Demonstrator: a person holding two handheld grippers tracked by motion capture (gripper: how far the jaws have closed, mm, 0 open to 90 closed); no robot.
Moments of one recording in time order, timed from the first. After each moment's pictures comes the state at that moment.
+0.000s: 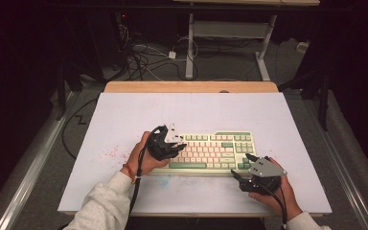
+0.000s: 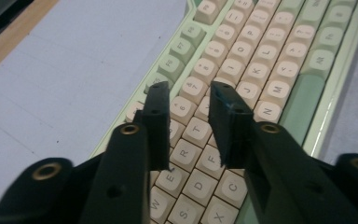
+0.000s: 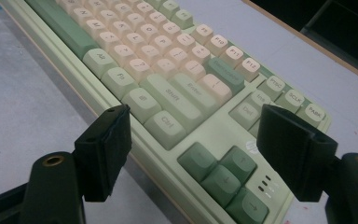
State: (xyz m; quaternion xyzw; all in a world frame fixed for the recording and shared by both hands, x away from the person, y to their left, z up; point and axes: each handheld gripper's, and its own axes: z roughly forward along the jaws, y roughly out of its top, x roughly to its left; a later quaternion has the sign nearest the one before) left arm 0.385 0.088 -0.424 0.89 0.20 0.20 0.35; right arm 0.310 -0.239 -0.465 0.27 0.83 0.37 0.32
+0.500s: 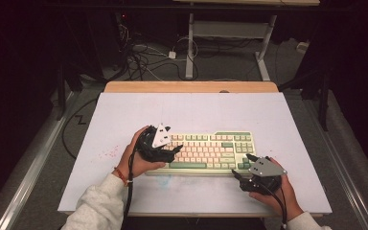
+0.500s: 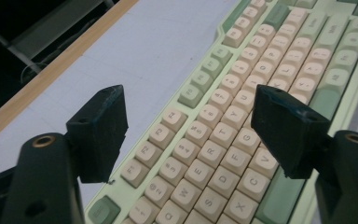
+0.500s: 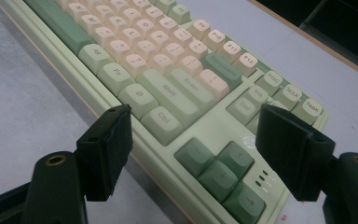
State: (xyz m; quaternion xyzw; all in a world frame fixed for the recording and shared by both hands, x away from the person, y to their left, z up) left arm 0.371 0.112 -0.421 0.86 0.22 0.26 0.38; right arm 0.310 -0.240 -0.465 0.28 0.83 0.37 0.32
